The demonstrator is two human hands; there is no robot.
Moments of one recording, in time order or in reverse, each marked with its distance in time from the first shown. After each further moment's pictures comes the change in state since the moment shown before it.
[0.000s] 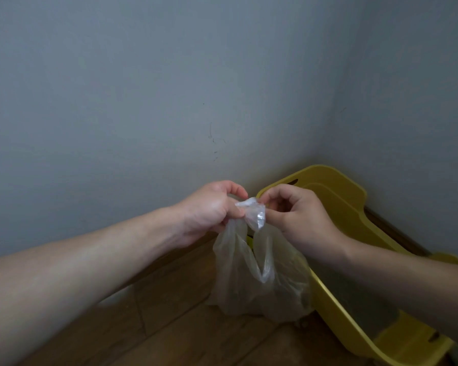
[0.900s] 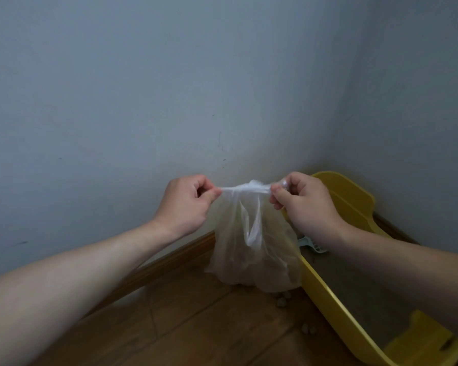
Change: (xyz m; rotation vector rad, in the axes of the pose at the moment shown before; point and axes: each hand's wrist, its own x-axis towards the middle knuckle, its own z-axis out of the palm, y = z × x) left_hand 0.002 -0.024 -0.041 0.576 0.589 0.437; right_hand 0.019 -0.009 -0.005 -0.078 0.121 0.049
